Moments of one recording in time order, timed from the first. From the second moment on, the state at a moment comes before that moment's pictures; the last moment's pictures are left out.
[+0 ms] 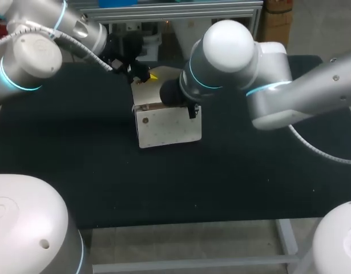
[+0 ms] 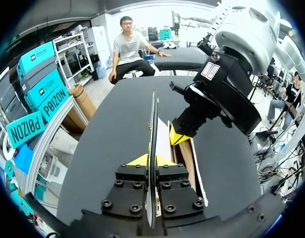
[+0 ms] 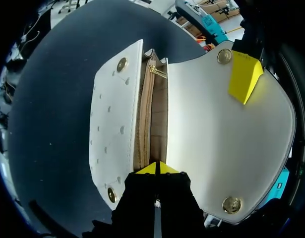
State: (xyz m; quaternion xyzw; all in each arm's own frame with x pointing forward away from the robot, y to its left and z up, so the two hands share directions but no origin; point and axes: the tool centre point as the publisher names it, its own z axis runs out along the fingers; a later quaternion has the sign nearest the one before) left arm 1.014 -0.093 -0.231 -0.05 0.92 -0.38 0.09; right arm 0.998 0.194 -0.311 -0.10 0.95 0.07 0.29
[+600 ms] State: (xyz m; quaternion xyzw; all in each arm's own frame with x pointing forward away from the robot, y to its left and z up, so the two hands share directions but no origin) left arm 1.014 -0.091 -0.231 -0.07 0.91 -0.39 0.09; right arm 0.975 0.197 -0.322 -0.11 0.96 0.06 0.27
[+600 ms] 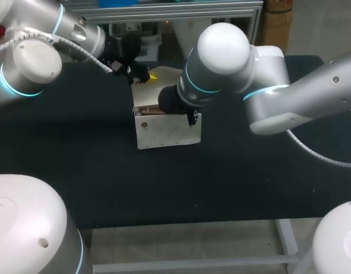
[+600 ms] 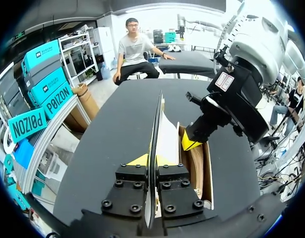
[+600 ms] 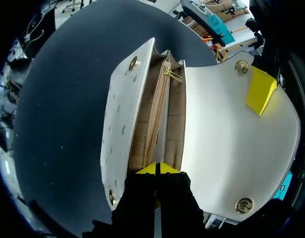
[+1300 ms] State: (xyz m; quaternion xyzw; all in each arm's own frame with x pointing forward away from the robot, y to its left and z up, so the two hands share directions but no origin) left arm 1.010 -0.090 -0.234 -0.06 0.91 -0.39 0.09; right arm 0.980 0.198 -0.342 -0.12 0.98 0.06 0.18
